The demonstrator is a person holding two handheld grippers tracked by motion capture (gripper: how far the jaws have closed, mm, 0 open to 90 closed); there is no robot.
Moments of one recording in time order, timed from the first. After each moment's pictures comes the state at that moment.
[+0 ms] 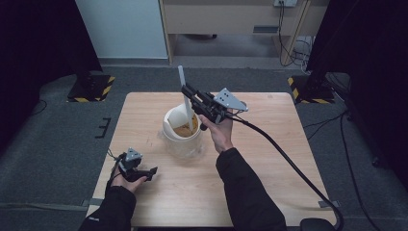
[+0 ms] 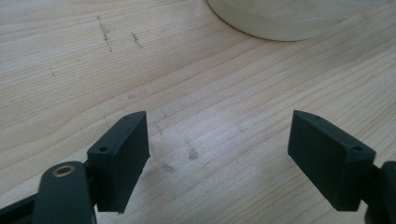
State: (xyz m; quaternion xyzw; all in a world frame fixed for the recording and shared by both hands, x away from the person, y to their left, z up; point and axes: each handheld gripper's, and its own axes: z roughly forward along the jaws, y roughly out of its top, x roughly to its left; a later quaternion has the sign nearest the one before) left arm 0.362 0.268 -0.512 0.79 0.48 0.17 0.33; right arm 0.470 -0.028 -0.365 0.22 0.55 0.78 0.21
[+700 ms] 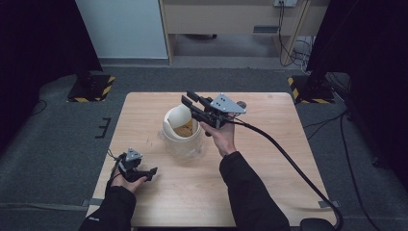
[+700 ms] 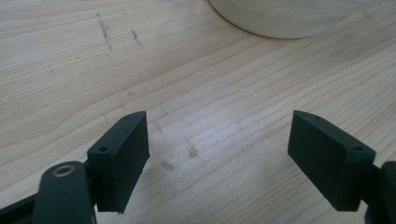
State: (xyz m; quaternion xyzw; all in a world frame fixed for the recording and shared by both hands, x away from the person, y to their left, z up) left arm 0.362 0.268 -0.513 0.79 0.48 0.17 0.33; right arm 0.465 -0.035 -0.376 0.22 0.61 0.73 0.22
